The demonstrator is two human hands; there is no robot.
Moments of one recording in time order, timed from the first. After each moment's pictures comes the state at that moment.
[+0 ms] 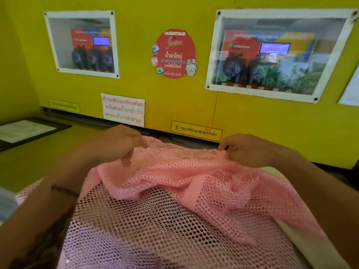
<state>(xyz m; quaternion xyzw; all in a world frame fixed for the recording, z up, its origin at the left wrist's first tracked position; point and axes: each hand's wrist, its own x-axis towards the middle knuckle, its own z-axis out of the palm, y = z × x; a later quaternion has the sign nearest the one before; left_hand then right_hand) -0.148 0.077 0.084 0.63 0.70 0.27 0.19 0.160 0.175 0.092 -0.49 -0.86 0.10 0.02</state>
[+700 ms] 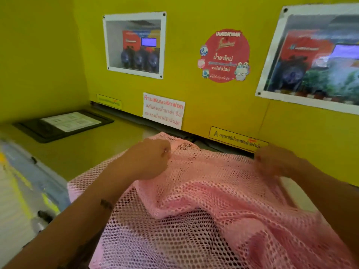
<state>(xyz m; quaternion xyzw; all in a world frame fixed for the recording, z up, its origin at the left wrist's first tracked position) -0.174 0.079 0.049 0.63 0.76 0.19 0.03 0.109 0.291 0.041 -0.52 -0.84 -0.13 -0.09</state>
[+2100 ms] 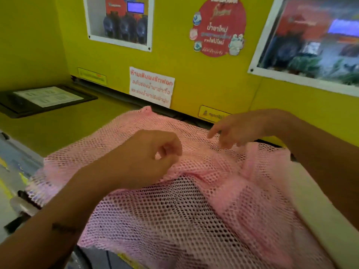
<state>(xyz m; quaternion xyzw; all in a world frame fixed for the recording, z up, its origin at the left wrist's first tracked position) -0.131 0.030 0.039 0.71 0.61 0.33 0.10 0.058 0.213 0.108 -0.39 -0.89 0.14 -0.17</state>
